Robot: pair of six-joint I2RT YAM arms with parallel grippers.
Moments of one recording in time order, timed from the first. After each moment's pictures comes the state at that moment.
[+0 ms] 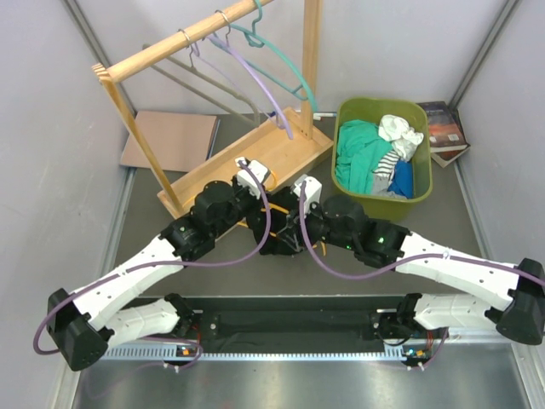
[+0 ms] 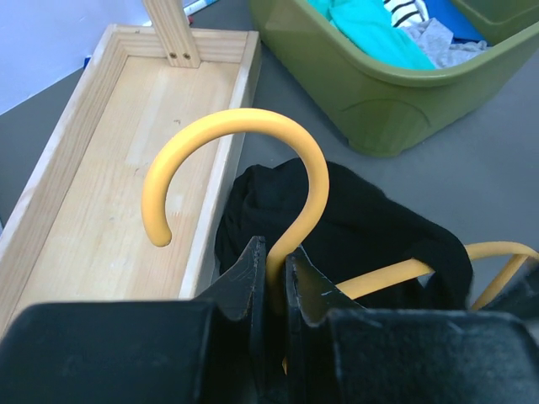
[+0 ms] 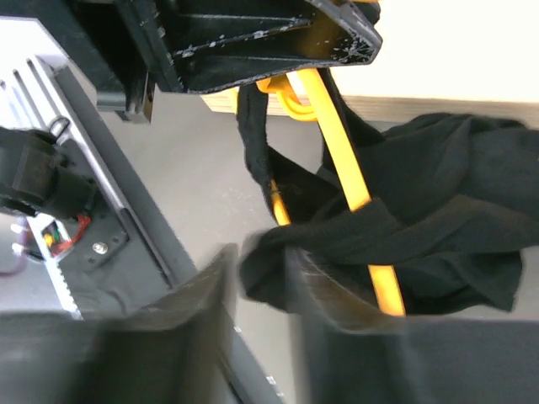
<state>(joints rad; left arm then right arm) -0.78 1.03 0.87 -0.08 -0.09 0.03 1.06 1.12 0.91 -0.17 0.02 0.27</state>
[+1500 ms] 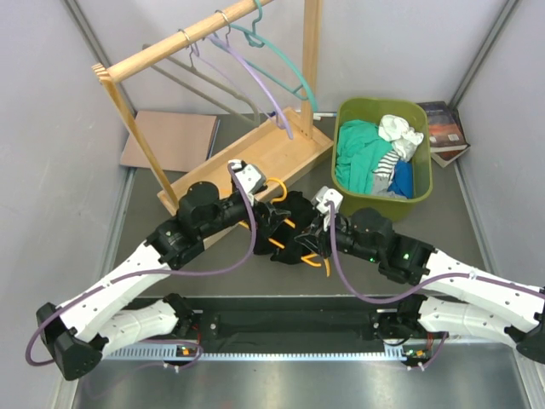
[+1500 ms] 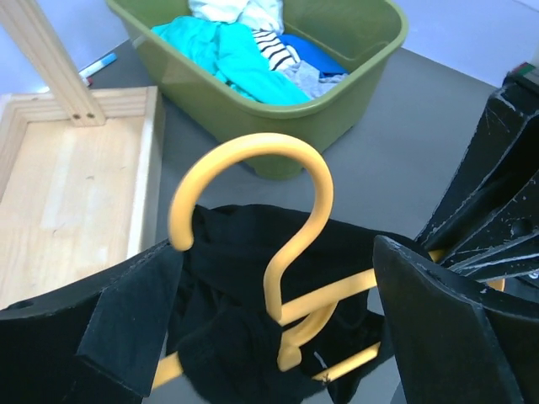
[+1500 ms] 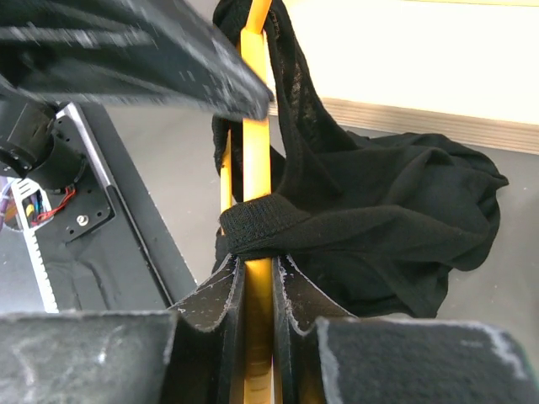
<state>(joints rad) -0.77 0.94 0.88 -0.08 0.20 0.00 1.03 0.90 0.74 -0.12 -0.03 0.14</state>
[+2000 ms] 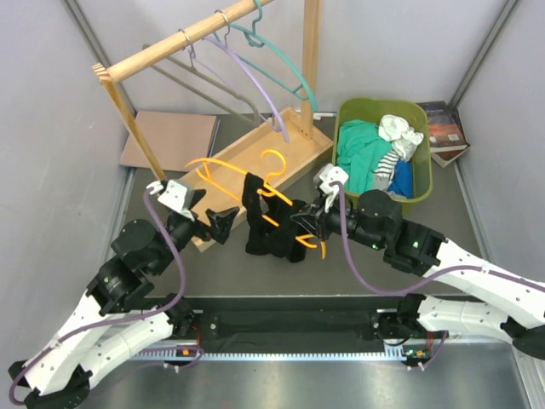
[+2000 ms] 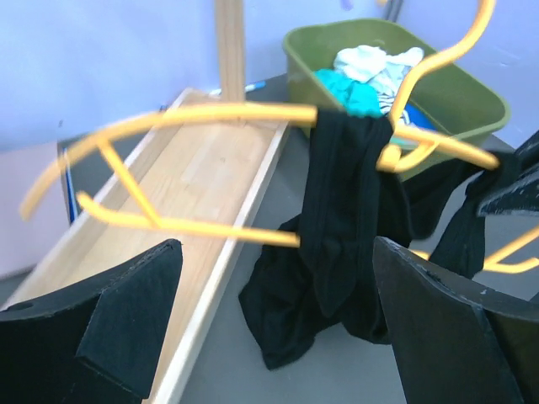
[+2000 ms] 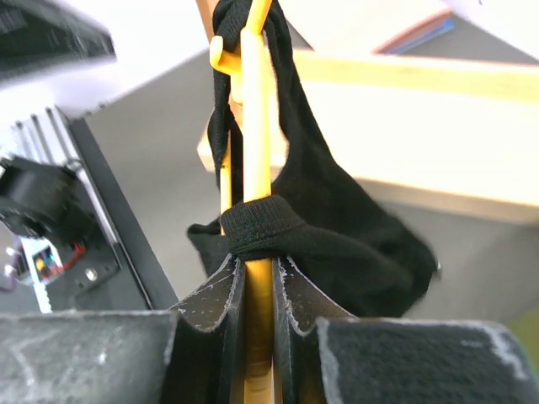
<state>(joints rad) -0.77 0.55 0.89 -0.34 -0.18 -0.06 1.04 0.94 0.95 -0.21 0.04 0.11</state>
